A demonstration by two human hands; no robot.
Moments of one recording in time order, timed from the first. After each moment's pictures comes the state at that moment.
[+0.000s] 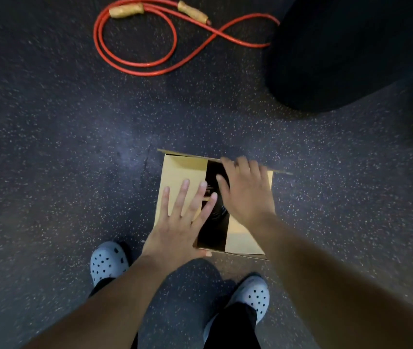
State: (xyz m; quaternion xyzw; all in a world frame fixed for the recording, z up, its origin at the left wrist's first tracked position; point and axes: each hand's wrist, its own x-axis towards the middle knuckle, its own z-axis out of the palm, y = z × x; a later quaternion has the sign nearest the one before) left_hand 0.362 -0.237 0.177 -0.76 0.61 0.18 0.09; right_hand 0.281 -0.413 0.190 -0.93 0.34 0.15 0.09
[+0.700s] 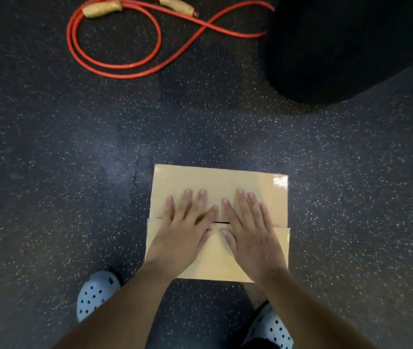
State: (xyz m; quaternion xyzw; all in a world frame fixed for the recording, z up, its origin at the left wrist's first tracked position) left_hand 0.378 -0.269 0.071 -0.76 0.62 0.19 0.09; right_hand 0.216 -0.375 0.074 -0.93 0.31 0.18 0.08
